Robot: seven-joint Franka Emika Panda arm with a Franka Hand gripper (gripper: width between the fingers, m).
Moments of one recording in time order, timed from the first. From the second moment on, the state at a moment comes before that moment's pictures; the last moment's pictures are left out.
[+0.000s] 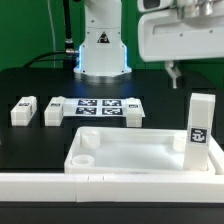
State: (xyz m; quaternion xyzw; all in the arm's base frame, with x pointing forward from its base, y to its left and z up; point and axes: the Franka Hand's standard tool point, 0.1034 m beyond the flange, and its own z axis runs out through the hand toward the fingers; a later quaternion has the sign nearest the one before) arm 0.560 0.127 0.112 -0.95 0.31 -0.04 0.07
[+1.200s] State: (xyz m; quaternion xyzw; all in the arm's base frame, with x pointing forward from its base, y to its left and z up) arm 0.503 0.072 0.066 -1.00 0.00 0.01 0.03
